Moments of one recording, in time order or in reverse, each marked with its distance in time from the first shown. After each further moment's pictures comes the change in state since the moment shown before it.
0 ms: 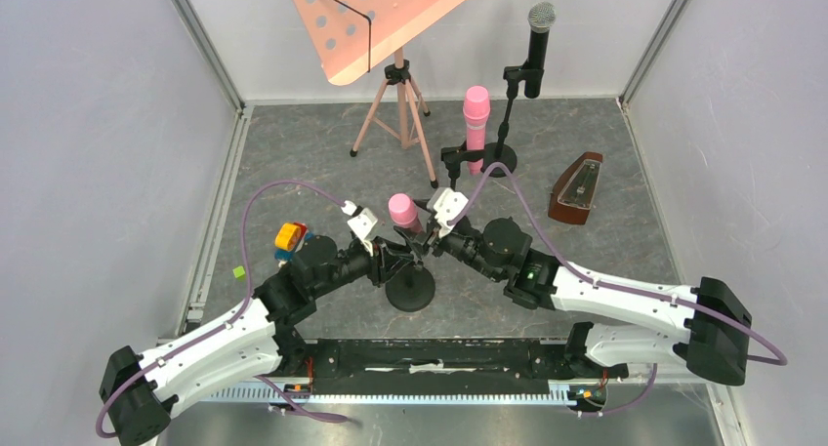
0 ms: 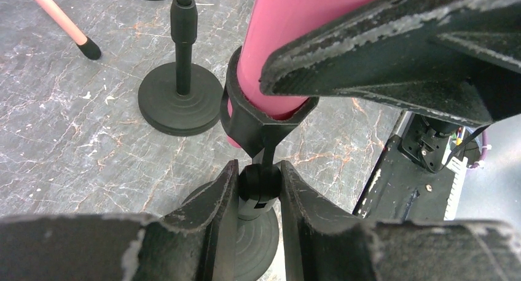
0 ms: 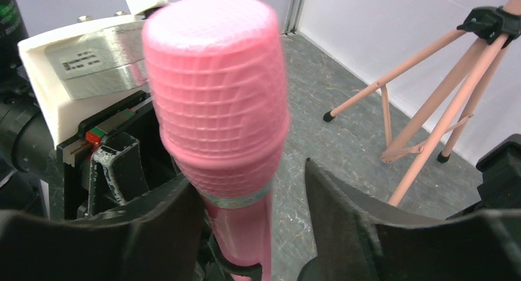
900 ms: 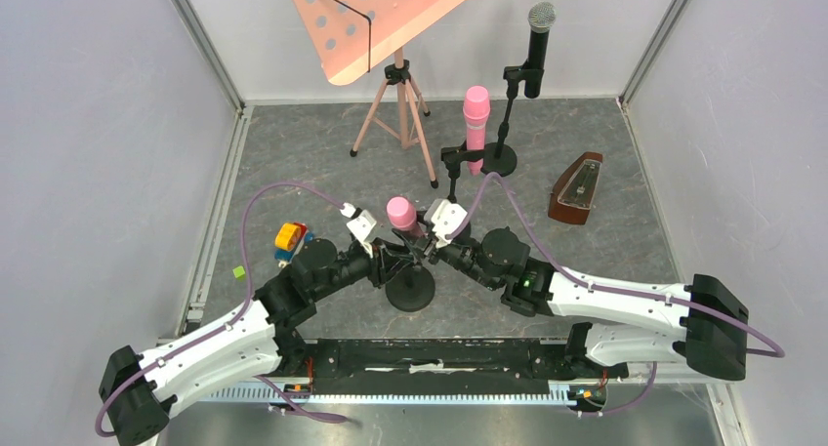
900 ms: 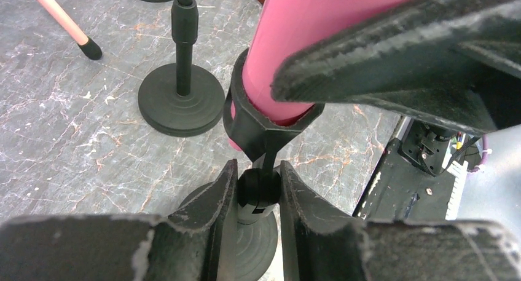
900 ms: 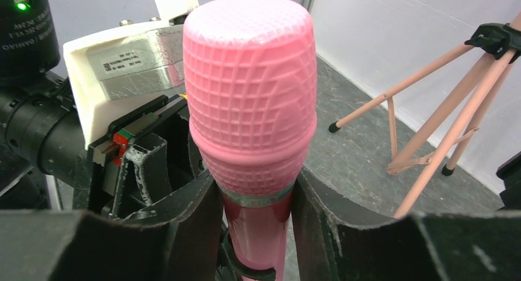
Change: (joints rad) left arm -0.010 -0.010 -0.018 0.024 -0.038 -0.011; right arm 0.067 0.015 -0.036 0.097 0.021 -0.037
